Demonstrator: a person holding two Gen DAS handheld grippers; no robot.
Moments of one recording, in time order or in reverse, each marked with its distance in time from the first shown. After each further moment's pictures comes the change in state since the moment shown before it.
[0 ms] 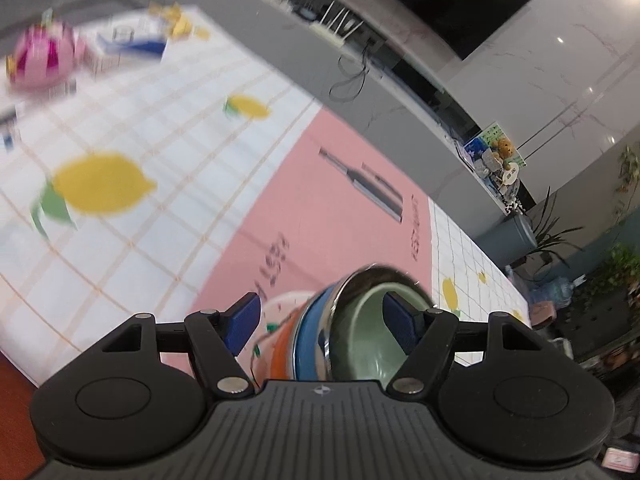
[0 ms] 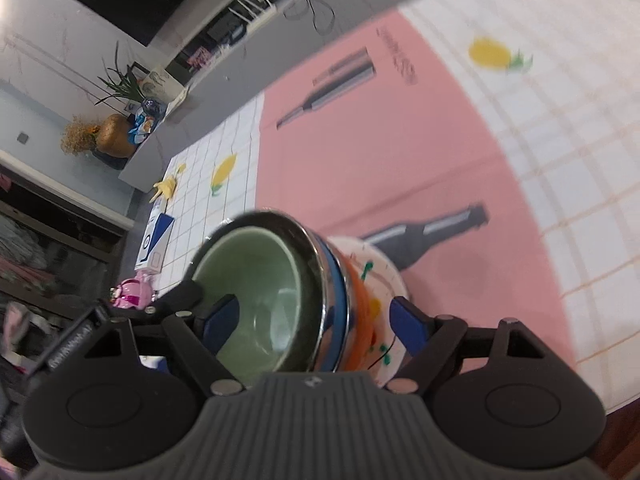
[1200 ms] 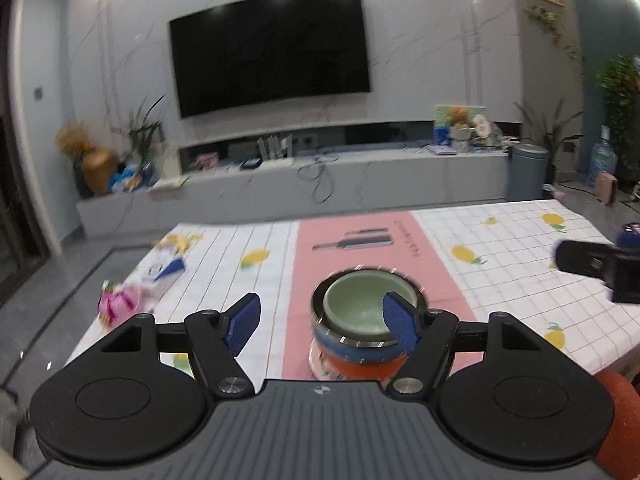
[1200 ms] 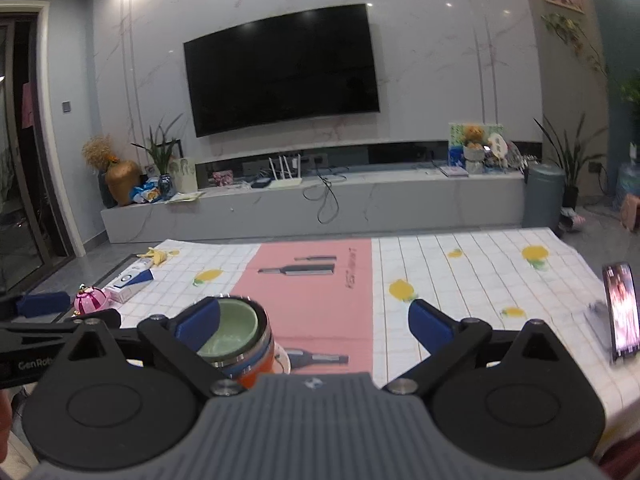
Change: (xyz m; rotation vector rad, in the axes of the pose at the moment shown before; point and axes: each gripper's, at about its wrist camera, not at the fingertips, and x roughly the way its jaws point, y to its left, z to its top) left arm -0.116 -0.101 -0.096 0.692 -0.317 0.236; right arm -0.185 0.003 -0.096 -0.490 -0.555 -0.181
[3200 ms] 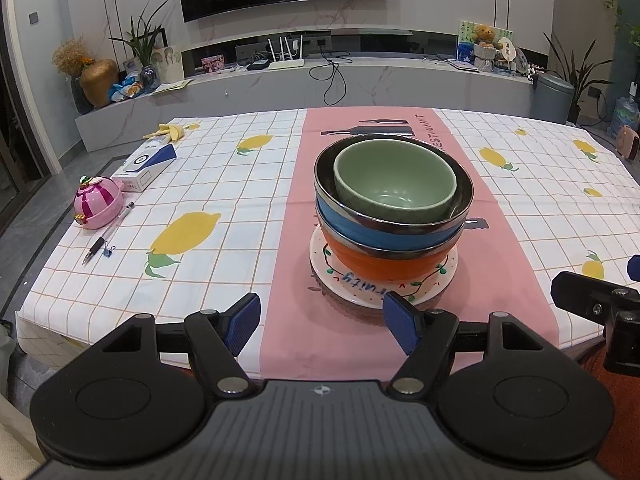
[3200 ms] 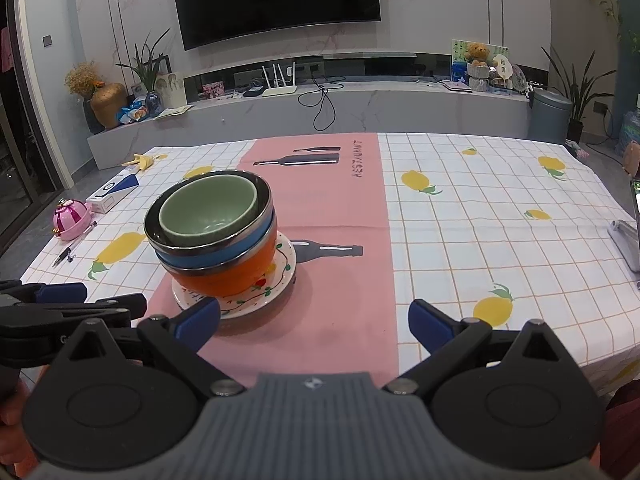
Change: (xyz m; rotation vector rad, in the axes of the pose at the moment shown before) left arm 0.056 0.004 -0.058 -0.040 0.275 0.009; right arm 0.058 0.022 -0.063 -0.010 0.261 -0.024
